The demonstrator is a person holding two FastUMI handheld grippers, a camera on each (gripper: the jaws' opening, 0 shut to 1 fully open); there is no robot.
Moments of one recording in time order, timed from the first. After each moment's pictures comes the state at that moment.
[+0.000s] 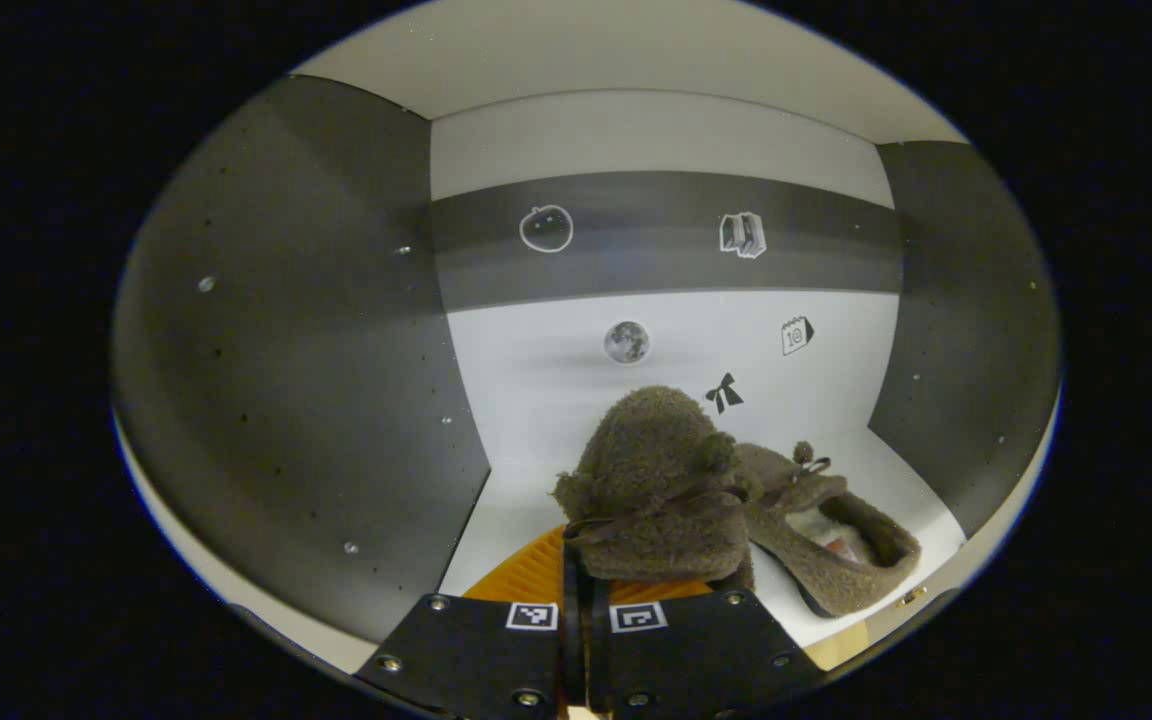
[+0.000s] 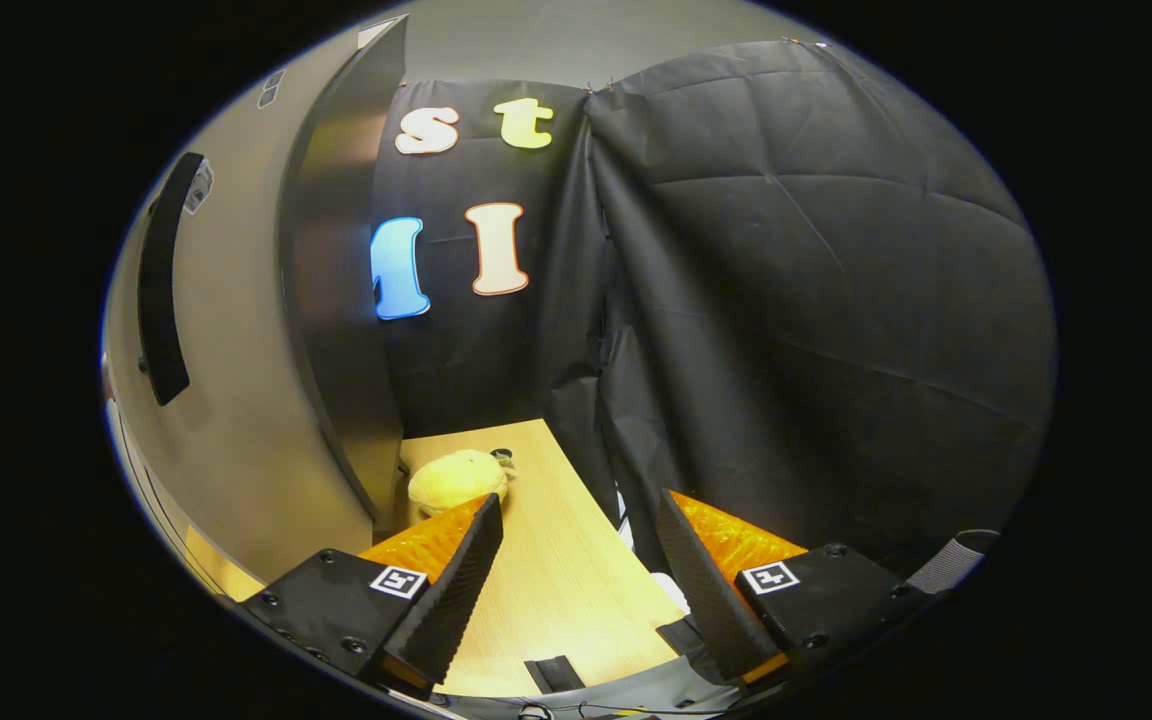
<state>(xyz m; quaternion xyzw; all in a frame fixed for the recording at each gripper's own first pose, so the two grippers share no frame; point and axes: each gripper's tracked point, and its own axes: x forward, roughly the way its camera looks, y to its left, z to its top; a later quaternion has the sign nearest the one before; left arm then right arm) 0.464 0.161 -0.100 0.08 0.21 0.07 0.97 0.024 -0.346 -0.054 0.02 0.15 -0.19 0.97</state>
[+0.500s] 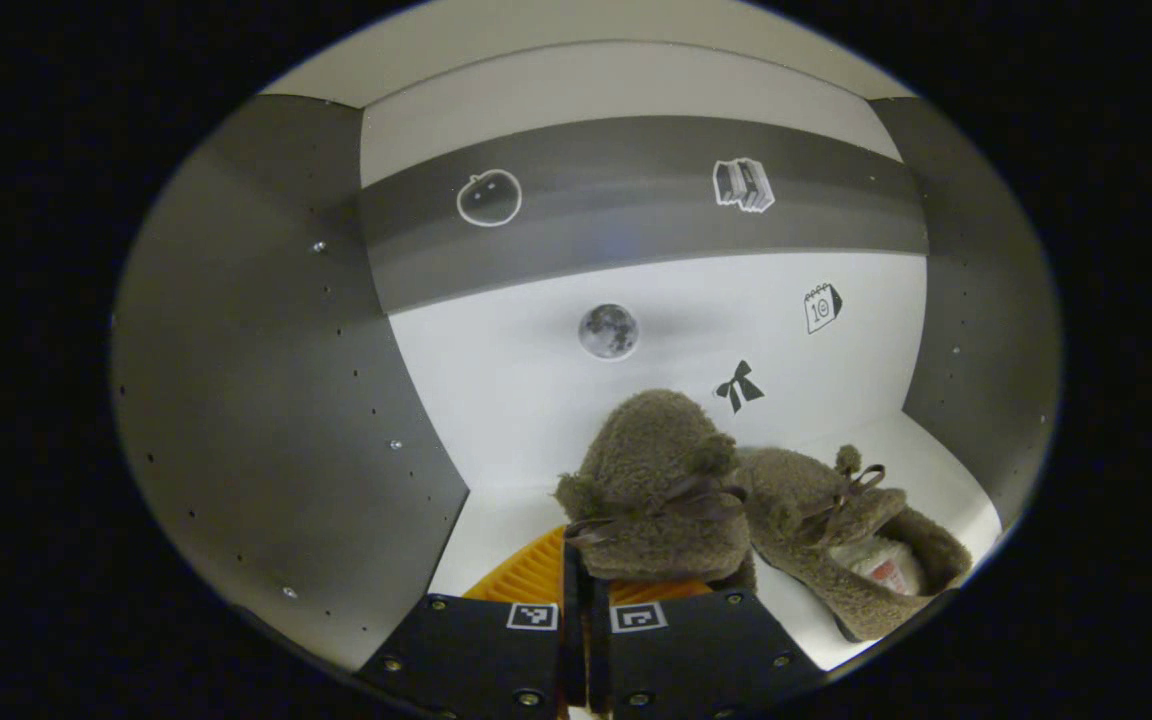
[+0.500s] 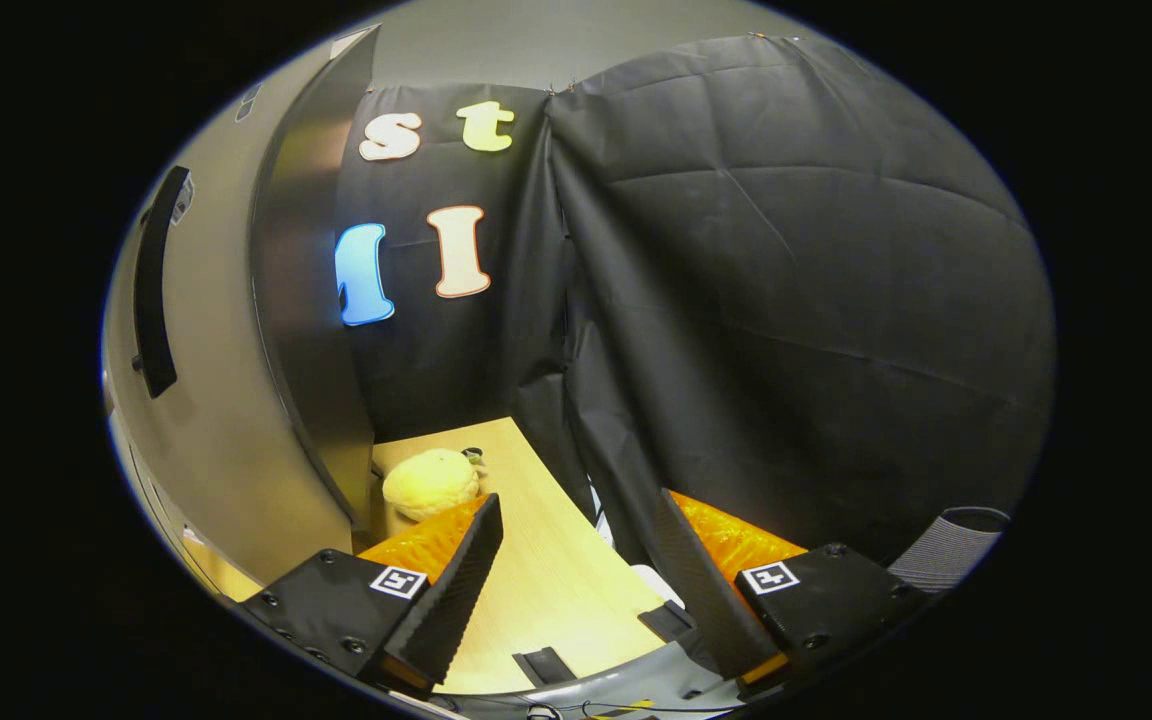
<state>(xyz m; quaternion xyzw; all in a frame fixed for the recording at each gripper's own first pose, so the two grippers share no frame) 0.505 0.154 -0.131 0.11 0.23 0.07 0.96 -0.001 -0.357 -0.065 0.04 0.15 -0.23 0.96</state>
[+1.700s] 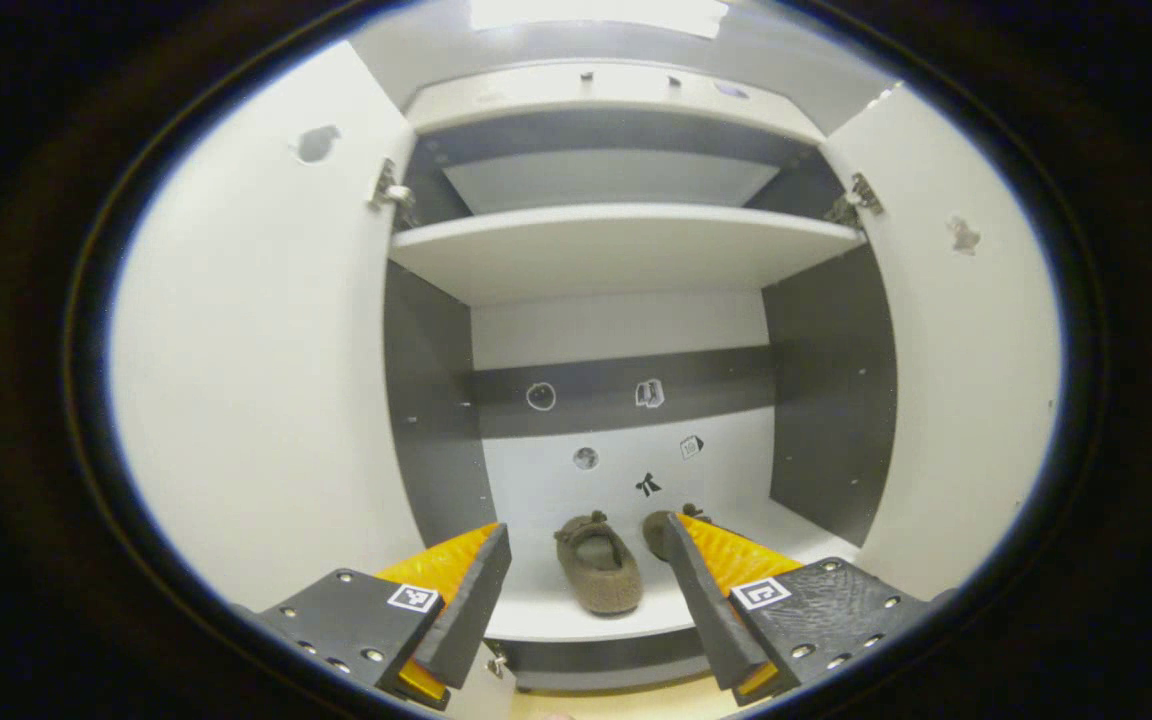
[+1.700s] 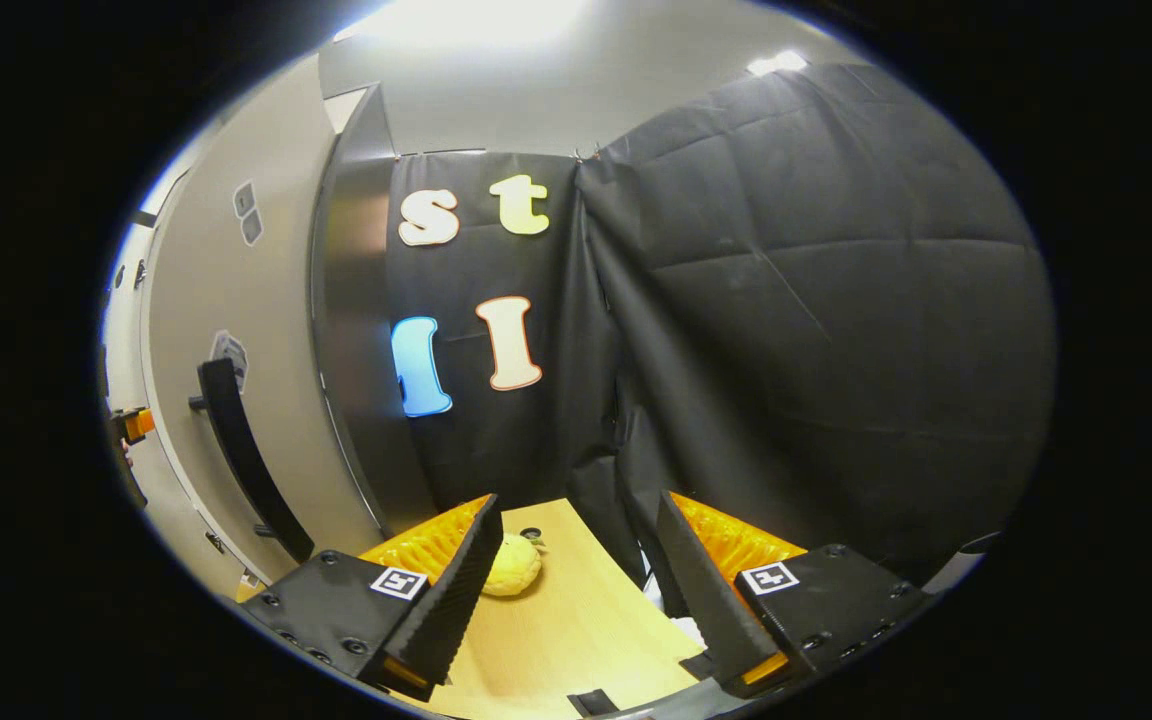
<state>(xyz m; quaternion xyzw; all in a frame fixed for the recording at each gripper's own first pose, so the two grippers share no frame) 0.243 0.113 0.022 0.07 0.00 0.03 1.00 0.016 -0.315 0.069 0.04 0.03 -0.15 0.99</state>
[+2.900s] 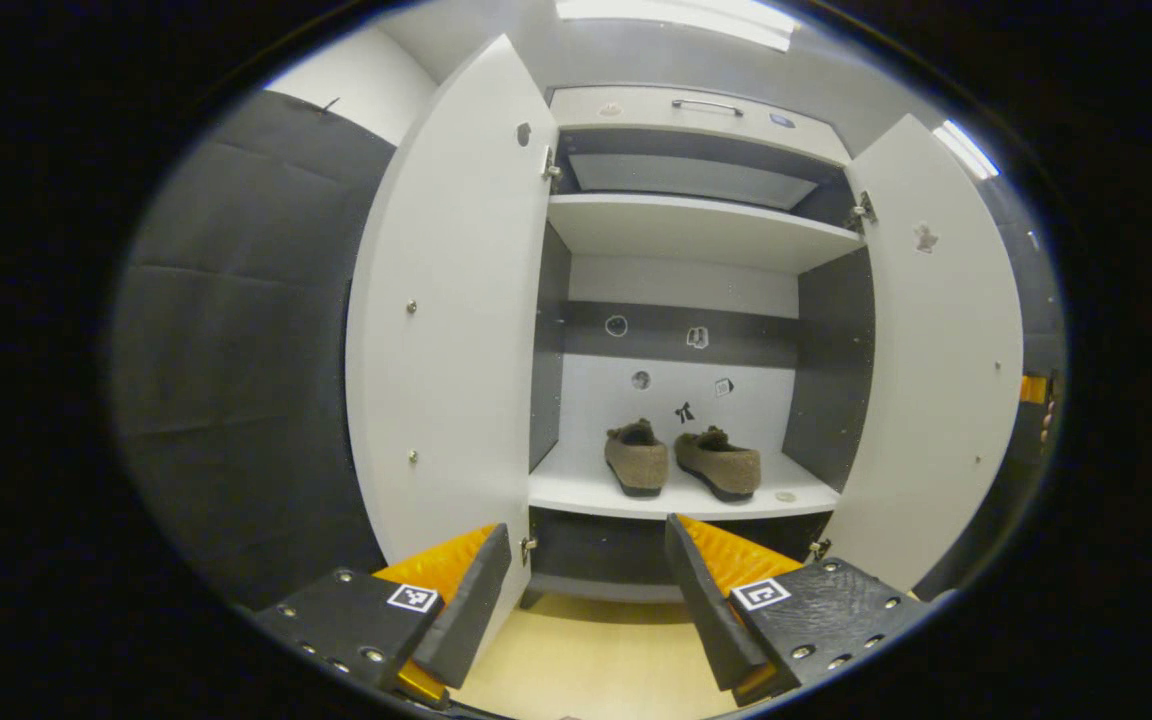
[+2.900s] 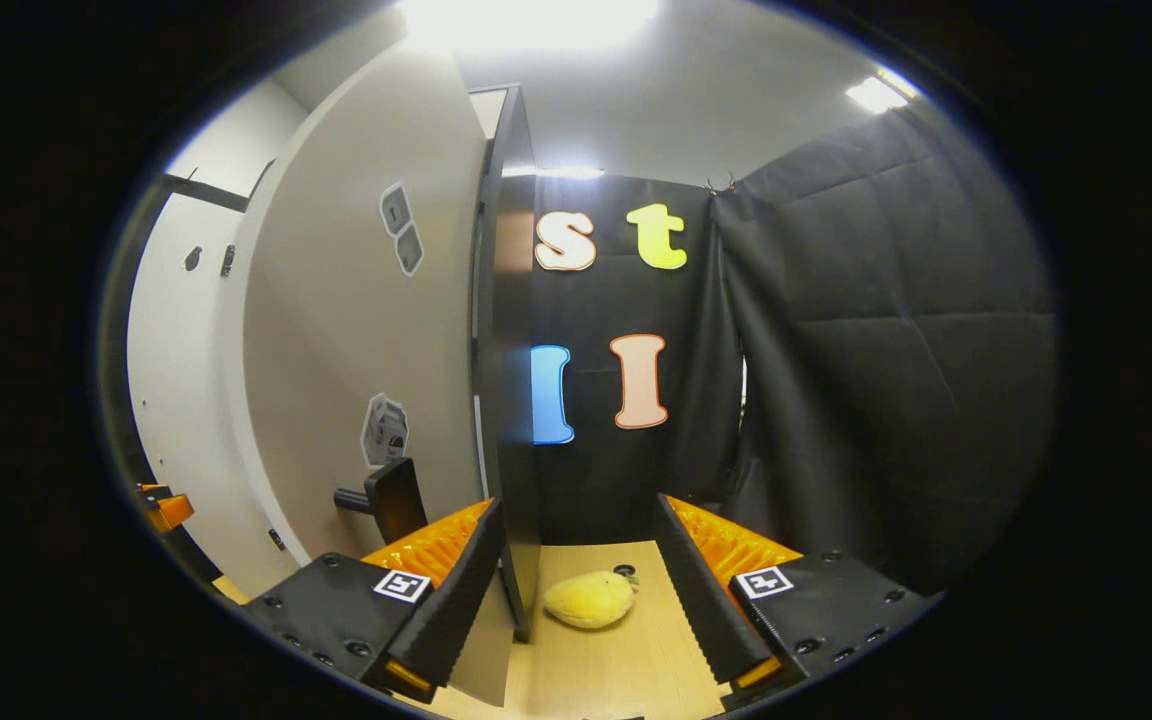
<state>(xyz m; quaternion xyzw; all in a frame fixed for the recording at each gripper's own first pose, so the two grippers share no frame) 0.101 0.141 -0.064 -0.01 0.05 0.11 0.99 0.061 -0.208 0.114 -0.01 0.00 0.00 1.00</state>
